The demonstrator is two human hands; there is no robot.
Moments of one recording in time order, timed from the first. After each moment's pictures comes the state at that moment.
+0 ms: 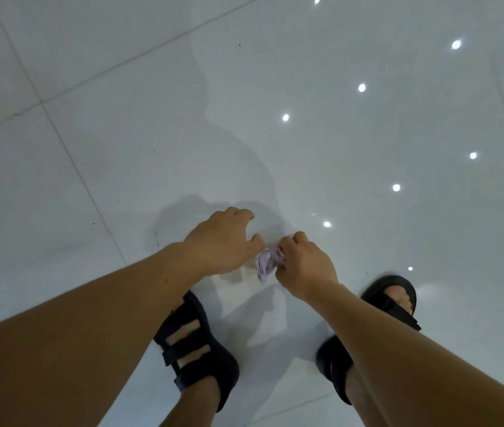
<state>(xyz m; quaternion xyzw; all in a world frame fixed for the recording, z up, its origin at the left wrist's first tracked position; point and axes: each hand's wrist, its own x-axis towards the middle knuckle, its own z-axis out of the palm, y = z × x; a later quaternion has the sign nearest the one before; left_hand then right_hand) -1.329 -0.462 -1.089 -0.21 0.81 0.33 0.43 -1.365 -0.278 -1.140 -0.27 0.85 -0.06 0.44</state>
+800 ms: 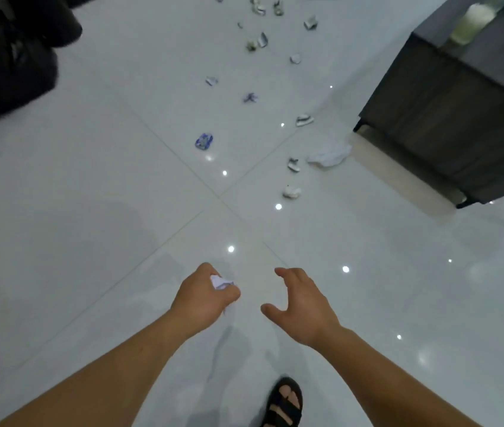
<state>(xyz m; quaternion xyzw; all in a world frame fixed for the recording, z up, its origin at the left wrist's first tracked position) -1.599 -0.317 -0.708 -0.28 0.80 0.46 0.24 -1.621 -0.110 -0.737 -0.10 0.91 -0.28 0.29</state>
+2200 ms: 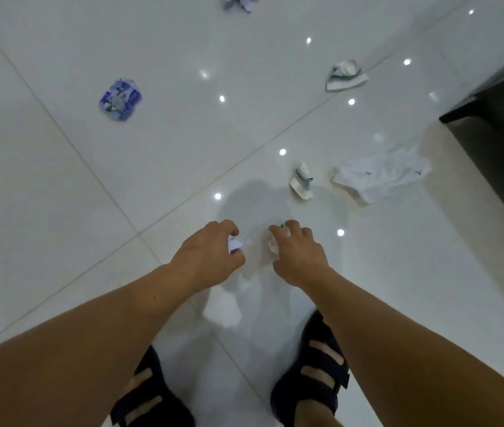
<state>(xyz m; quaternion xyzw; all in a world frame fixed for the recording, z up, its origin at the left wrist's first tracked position) -2.030 -0.283 -1.078 -0.18 0.86 0.33 0.34 -2.077 -0.099 -1.126 -0.17 0.90 -0.01 0.41</state>
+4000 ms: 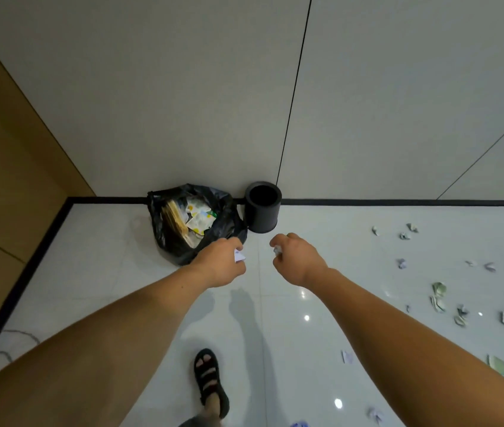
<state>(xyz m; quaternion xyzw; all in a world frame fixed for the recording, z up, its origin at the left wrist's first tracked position) -2.166 -0.975 -0.338 -0.40 0.86 0.30 0.05 -2.324 -0.865 -0.339 -0.51 0.83 -0.11 0.21</state>
